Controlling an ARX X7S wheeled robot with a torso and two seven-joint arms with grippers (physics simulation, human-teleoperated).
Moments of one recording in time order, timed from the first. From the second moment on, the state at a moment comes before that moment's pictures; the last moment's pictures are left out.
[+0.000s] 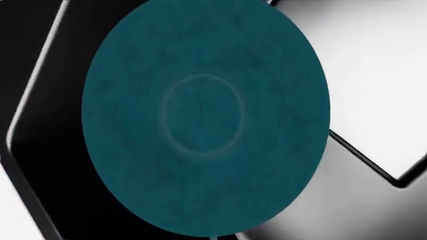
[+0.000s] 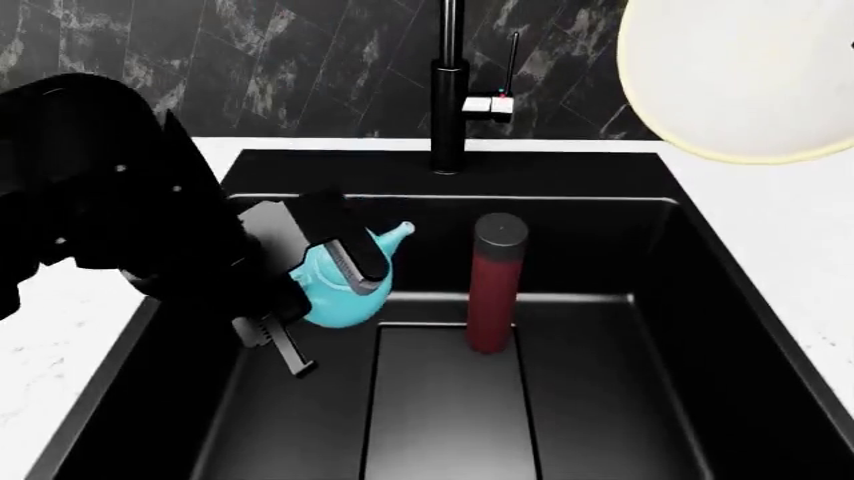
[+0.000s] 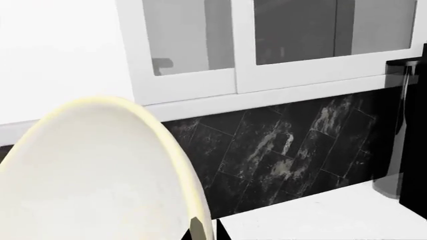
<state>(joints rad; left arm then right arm) -1.82 -0.50 1.53 -0.08 -1.54 -1.46 -0.22 1.30 1.00 -0.20 -0.11 1.50 1.03 0.79</state>
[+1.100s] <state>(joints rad) -1.55 -0.09 2.13 -0.95 -0.72 -0.54 0.98 1.12 1.01 -0.24 -0.07 1.39 0.95 0.65</state>
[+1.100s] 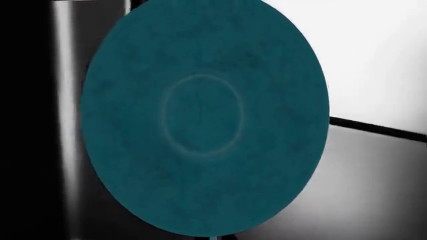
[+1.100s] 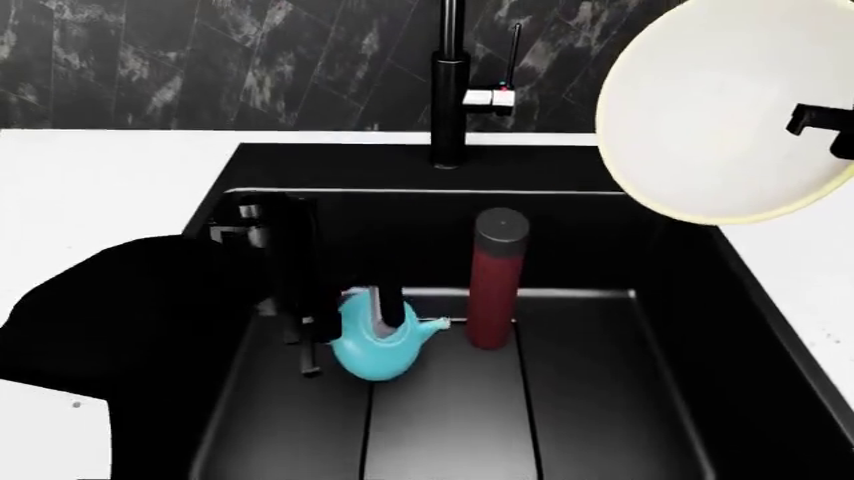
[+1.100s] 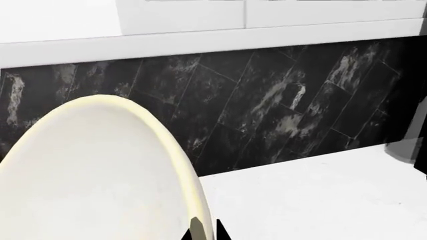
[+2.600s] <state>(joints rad) -1.94 -0.35 1.98 -0.29 -0.90 -1.00 0.84 1.22 0.99 -0.28 -0.08 1.41 1.01 0.65</state>
